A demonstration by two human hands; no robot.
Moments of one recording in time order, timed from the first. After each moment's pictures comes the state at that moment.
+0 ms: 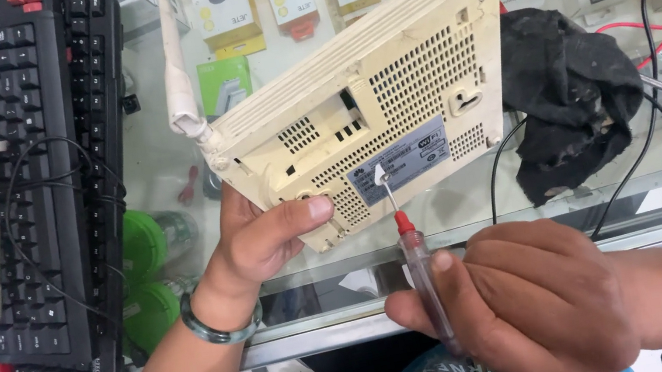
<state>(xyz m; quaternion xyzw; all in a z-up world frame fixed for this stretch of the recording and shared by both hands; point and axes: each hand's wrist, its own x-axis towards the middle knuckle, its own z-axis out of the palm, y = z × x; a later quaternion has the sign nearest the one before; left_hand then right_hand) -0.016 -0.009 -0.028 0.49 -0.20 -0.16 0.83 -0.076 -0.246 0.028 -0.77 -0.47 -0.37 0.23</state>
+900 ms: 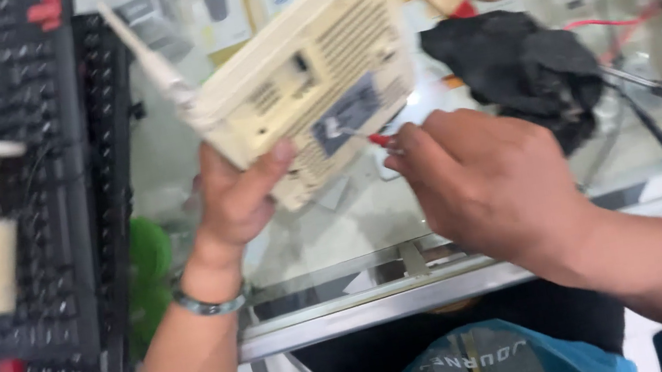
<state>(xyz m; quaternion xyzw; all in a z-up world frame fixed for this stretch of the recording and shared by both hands) 0.005 0.003 -0.031 0.61 -0.27 -0.05 0.74 -0.067 -0.246 0.019 -0.95 -0.22 -0.23 0.07</state>
